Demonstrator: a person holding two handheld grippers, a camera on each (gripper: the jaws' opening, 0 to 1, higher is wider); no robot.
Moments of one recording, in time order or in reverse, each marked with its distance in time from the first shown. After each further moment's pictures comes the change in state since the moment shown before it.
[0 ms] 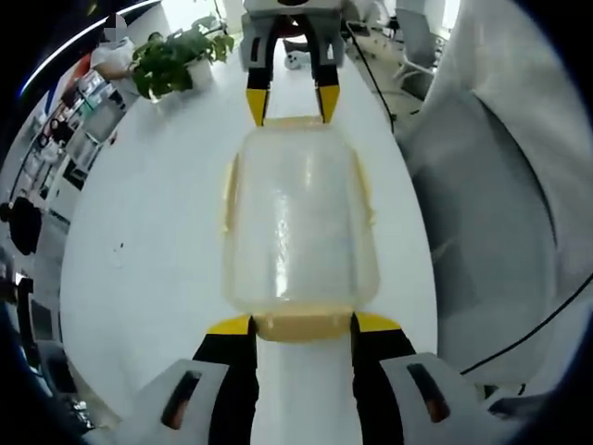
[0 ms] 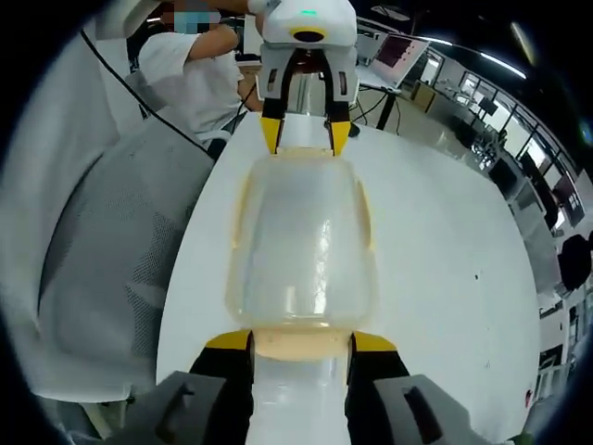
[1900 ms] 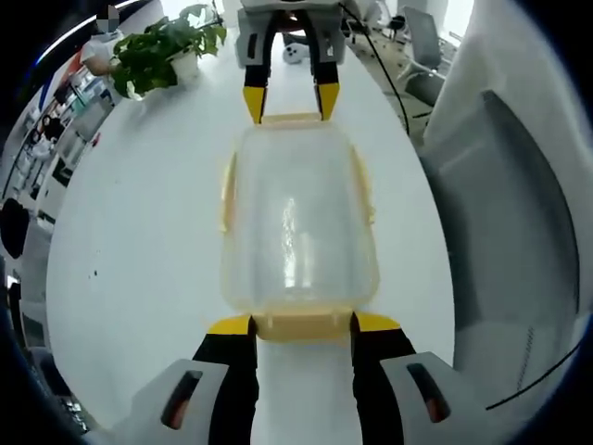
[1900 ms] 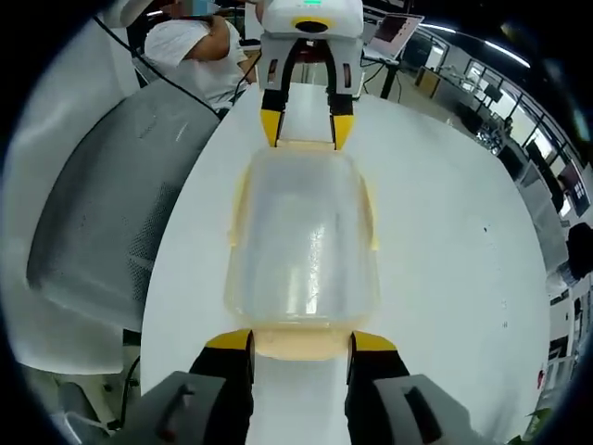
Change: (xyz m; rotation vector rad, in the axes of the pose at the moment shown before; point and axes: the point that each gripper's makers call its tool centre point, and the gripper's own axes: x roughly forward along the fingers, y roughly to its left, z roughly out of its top) left arm 0.073 0.002 0.043 -0.015 0.009 -0.044; right arm 0.008 0.002 -0.084 0.009 0.063 0.040
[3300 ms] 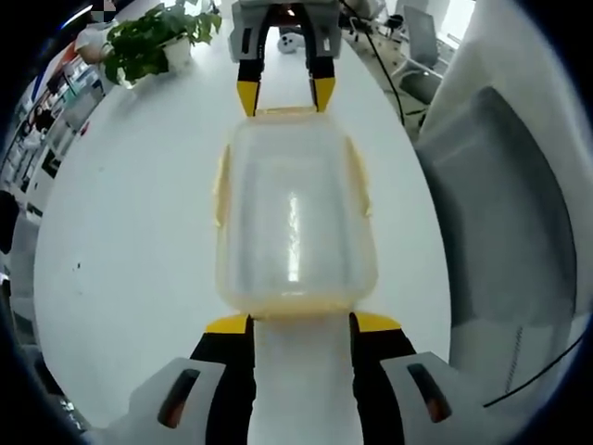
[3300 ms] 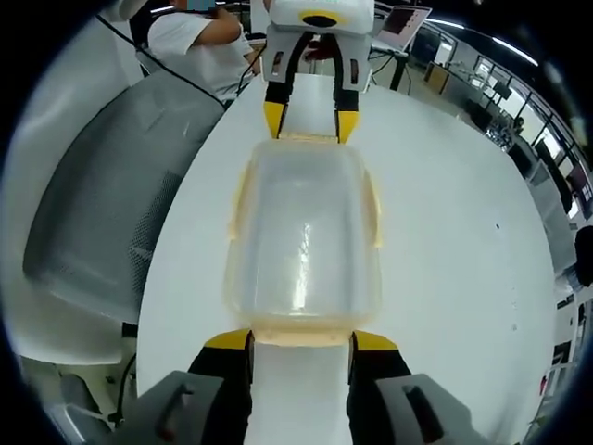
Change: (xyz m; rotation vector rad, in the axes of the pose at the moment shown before) left arm 0.011 -0.007 -0.008 -0.019 0.033 -0.060; right arm 0.011 0.001 -0.008 -0.030 0.034 0.036
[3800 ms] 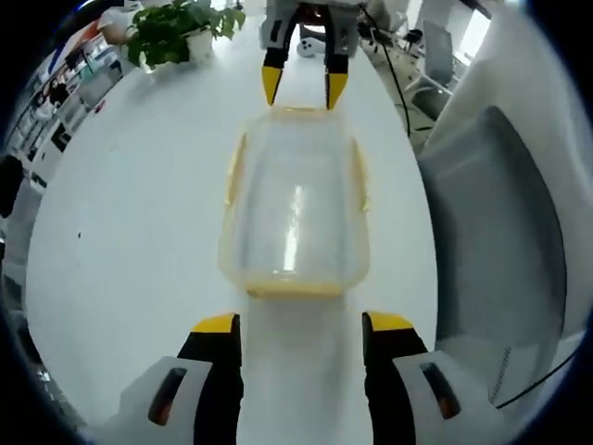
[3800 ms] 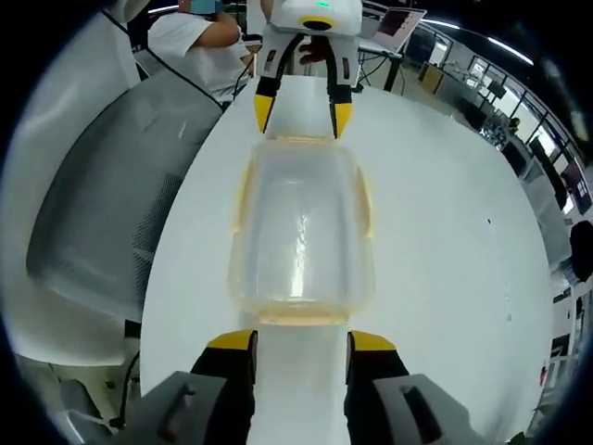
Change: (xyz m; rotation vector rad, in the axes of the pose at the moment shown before) left arm -0.015 -0.008 -0.006 -0.173 -0.071 -0.020; right arm -0.017 0.002 -0.002 0.040 -0.025 -0.035
